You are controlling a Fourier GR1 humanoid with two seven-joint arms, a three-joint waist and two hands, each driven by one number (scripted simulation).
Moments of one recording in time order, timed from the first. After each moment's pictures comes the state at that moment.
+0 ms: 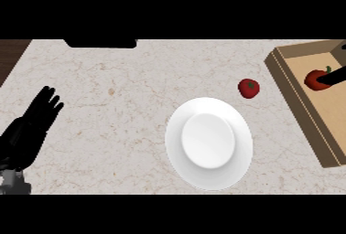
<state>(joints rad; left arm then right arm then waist) -0.03 0.31 0.13 -1.64 0.30 -0.04 0.25 -0.79 -0.58 -0.24 -0.71 0.87 -0.06 0.46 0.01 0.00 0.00</state>
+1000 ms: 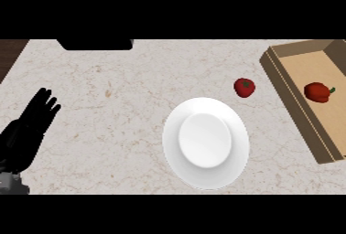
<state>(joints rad) -0.02 0.29 0.15 -1.66 0.29 -0.03 0.28 -0.60 -0.55 -0.59 -1.03 0.48 -0.34 0.26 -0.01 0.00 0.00</state>
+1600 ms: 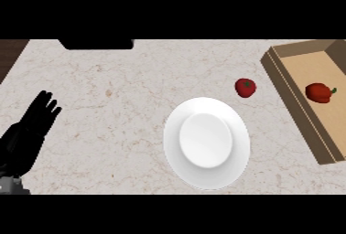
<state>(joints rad) 0.01 0.27 0.16 -1.69 0.26 -0.05 0.27 -0.29 -0.63 -0.75 -1.26 0.21 -0.12 0.20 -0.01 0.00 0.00</state>
